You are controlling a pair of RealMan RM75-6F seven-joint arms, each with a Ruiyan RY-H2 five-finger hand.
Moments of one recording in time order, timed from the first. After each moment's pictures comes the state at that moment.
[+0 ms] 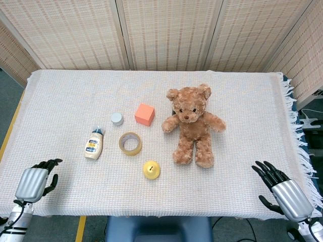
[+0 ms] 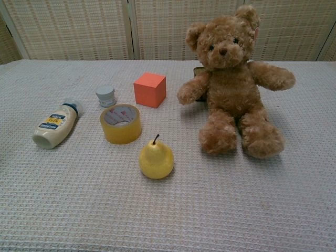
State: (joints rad) left arm -0.17 -1.21 -0.02 -1.64 1.48 1.39 0.22; right arm 0.08 -1.00 -0.13 -1.61 -1.82 1.50 0.07
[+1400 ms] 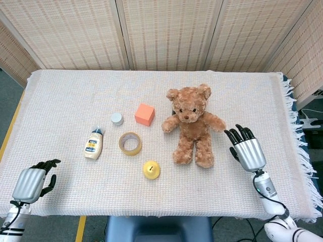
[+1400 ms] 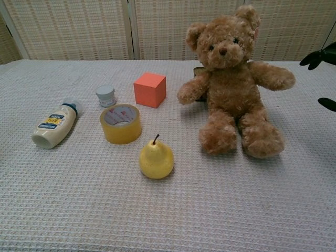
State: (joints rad) left arm -0.17 -1.18 -0.02 -1.66 1.48 1.39 0.17; right arm 0.36 -1.59 0.17 -1.06 -1.67 1.44 -0.21
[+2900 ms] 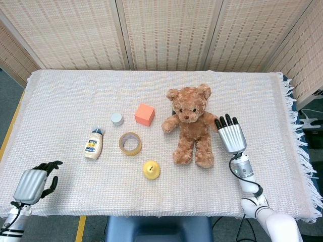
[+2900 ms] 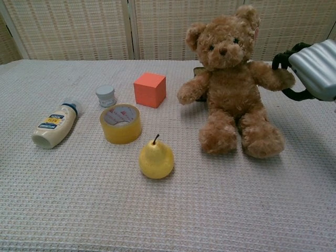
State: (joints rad) left arm -0.17 -1.16 0.00 -1.67 1.51 1.38 0.15; right arm 0.60 -1.99 0.20 -0.36 -1.54 1.44 -0.16
